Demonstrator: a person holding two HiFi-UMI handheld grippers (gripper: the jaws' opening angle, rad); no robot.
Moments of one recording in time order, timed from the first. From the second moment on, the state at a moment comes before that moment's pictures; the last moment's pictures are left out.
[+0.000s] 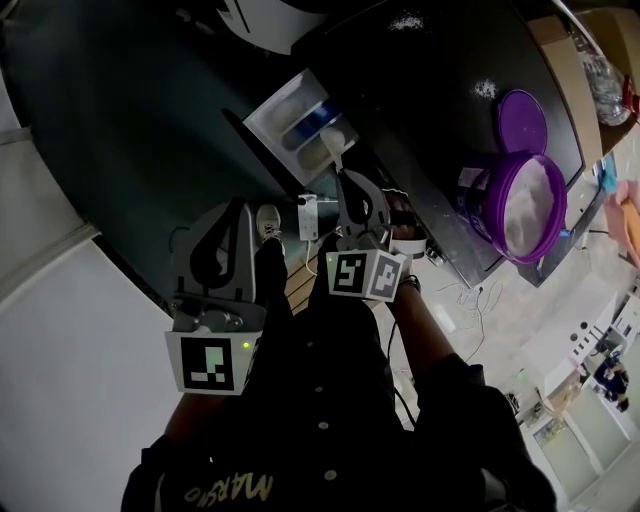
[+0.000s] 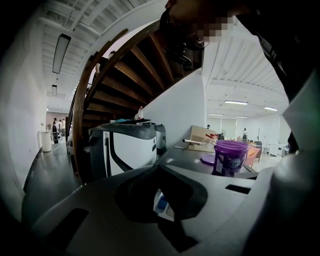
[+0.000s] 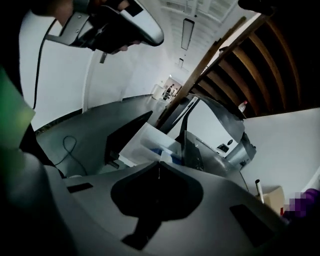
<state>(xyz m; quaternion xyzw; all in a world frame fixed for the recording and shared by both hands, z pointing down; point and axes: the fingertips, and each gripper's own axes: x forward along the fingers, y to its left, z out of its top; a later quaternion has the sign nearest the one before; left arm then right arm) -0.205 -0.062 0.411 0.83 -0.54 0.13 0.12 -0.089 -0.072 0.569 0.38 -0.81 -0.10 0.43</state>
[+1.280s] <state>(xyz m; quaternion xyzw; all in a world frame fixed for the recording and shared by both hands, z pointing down) -0.181 -0.065 0.346 0.84 -0.53 0.08 0.07 -0.051 -0.077 0.452 0.46 -0.84 0.27 0.12</state>
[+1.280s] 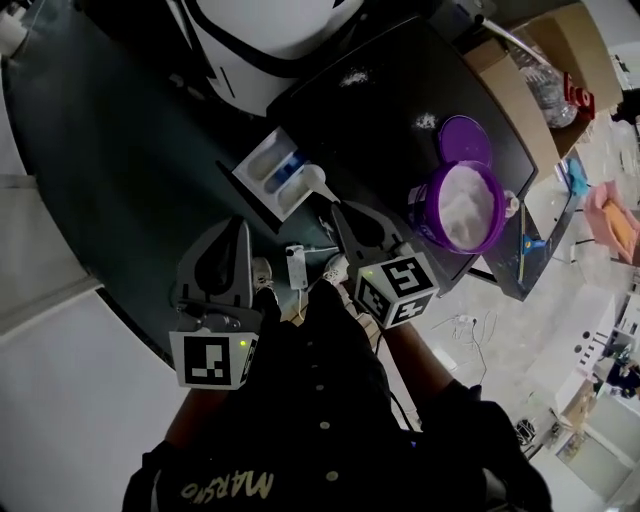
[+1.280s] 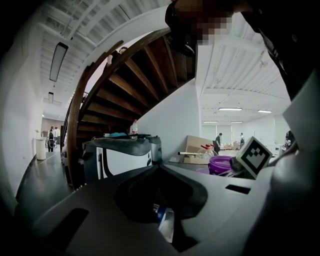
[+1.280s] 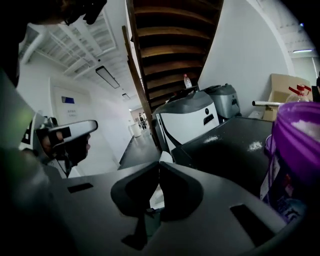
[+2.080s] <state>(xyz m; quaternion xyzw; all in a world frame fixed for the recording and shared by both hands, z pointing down) -0.013 -0.080 0.267 0.94 -0.34 0.00 -0.02 0.140 -0.030 0.305 0.64 -0.75 0.15 0.02</state>
